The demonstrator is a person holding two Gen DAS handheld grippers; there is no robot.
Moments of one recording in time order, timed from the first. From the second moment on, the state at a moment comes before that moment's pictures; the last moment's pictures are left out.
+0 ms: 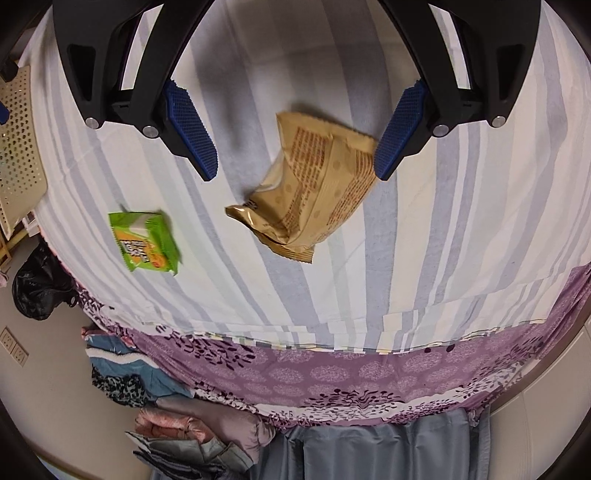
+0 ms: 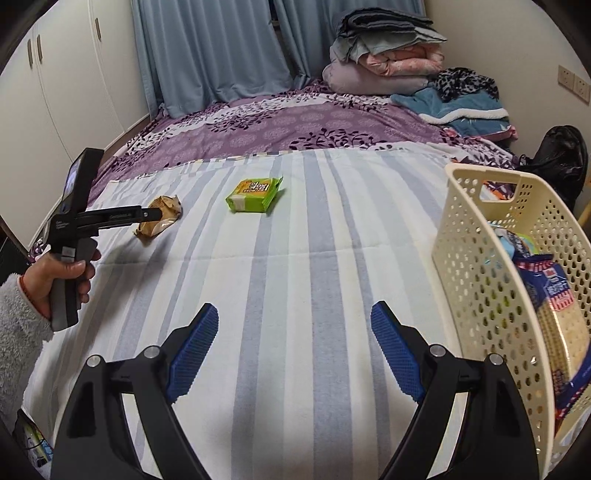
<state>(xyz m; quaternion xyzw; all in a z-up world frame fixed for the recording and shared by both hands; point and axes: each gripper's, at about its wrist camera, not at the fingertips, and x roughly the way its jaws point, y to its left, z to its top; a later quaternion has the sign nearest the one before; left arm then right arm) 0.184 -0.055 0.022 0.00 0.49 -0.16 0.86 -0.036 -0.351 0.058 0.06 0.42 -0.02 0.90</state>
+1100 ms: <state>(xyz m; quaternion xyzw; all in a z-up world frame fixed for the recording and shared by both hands) 0.211 -0.041 0.013 -0.02 0.47 -0.16 0.87 0.051 -0.333 0.018 0.08 0.45 -0.01 0.89</state>
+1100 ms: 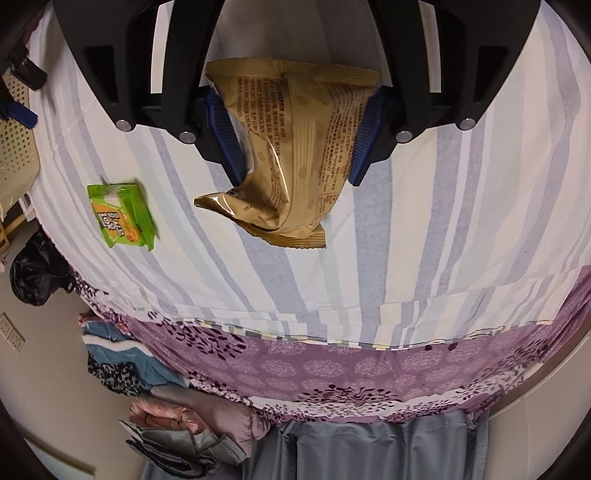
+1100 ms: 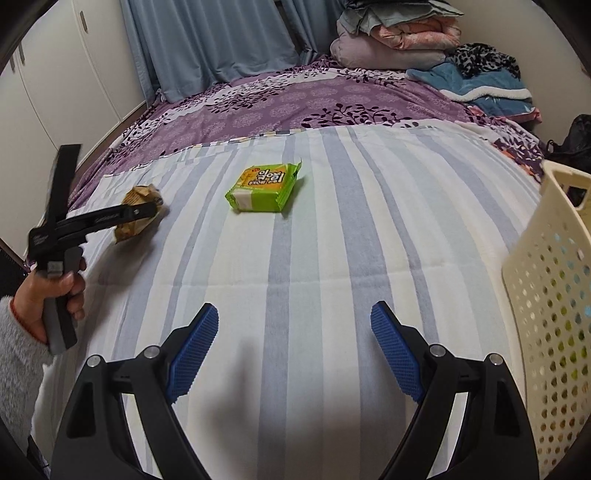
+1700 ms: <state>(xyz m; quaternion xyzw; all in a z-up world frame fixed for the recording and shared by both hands) 0.169 -0.005 0.049 -0.06 0.44 -0.16 0.88 0.189 -0.294 -0.003 0.06 0.45 0.00 0.89</state>
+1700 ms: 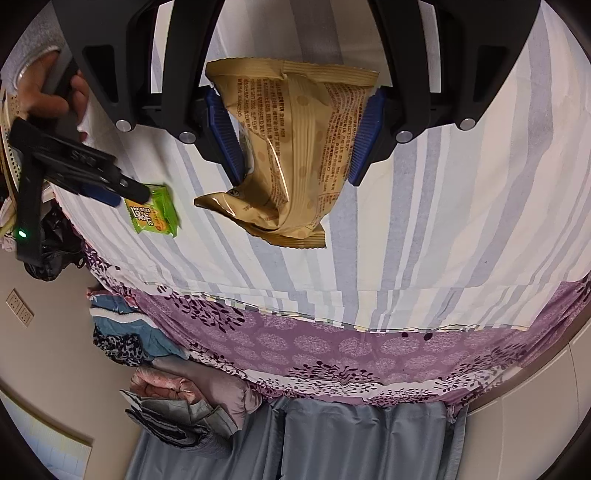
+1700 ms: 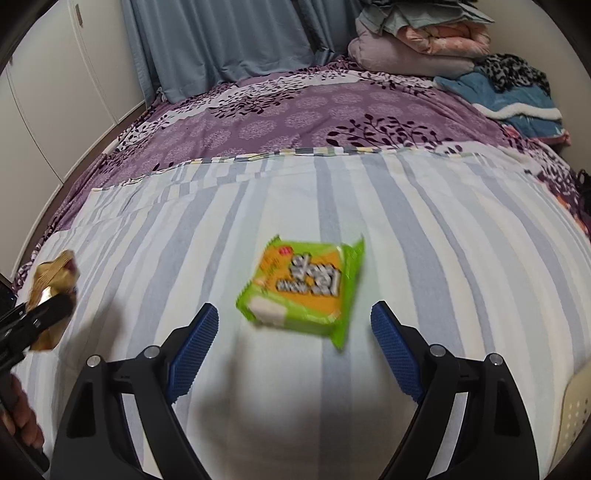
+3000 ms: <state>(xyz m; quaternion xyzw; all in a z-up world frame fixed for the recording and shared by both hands) 0.116 -0.018 0.086 -0.06 0.42 -0.18 0.89 0.117 -0.312 0.026 0.09 0.44 0.00 0.89</state>
